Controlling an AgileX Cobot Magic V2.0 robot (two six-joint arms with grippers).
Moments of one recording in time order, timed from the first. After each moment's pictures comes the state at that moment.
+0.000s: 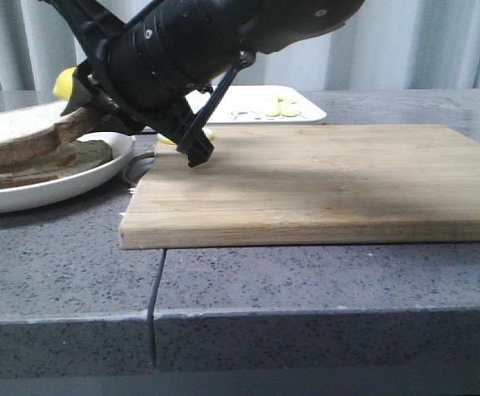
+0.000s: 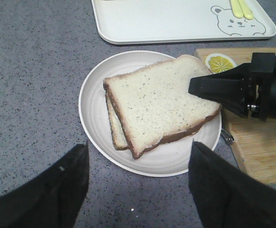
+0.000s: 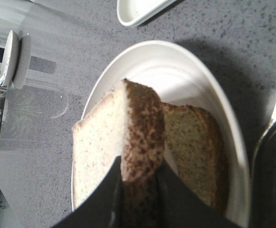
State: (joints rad) left arm -0.01 0.71 -0.88 -0.31 0.91 0.06; right arm 0.78 1.89 -1.29 1.82 0.17 -0.75
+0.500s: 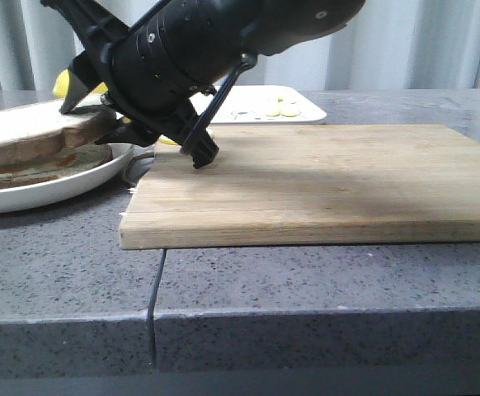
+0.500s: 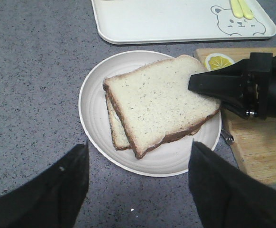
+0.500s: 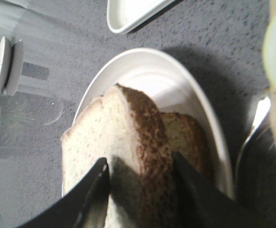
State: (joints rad) left arm -0.01 0.71 -0.88 -0.31 0.91 0.06; right arm 0.78 1.89 -1.28 1.82 0.13 -0.74
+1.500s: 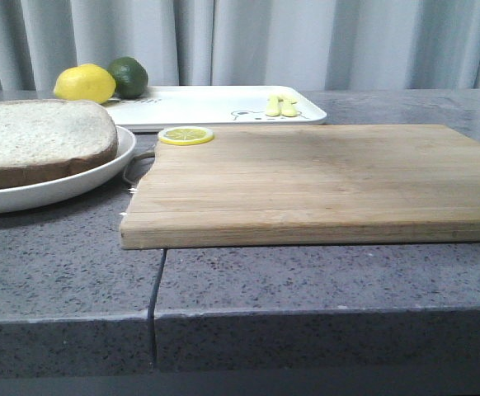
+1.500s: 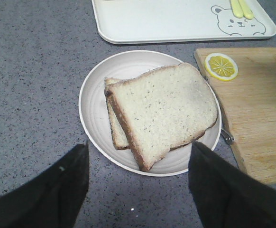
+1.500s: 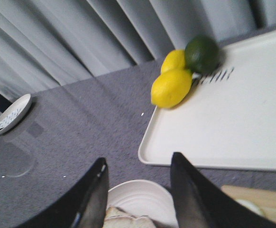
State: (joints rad) left arm -0.01 0.71 -0.88 -0.31 0.91 0.06; right arm 0.68 1.51 -1.22 1.46 -0.03 -0.84
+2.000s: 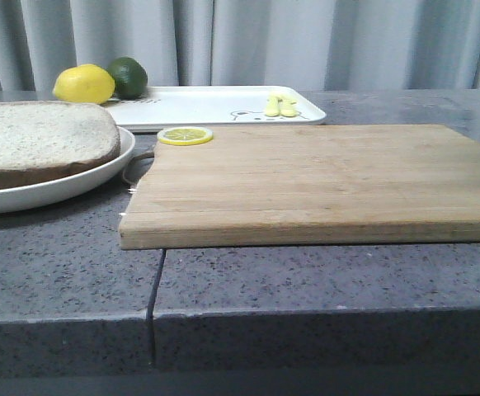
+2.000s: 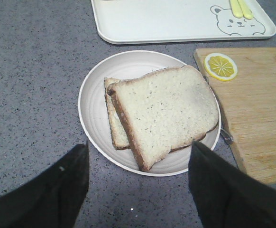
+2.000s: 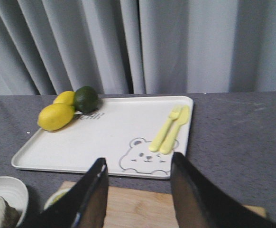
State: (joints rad) left arm -0.01 0.71 -0.88 -0.31 0.91 0.06; right arm 0.31 0.99 -0.82 0.87 0.07 -0.64
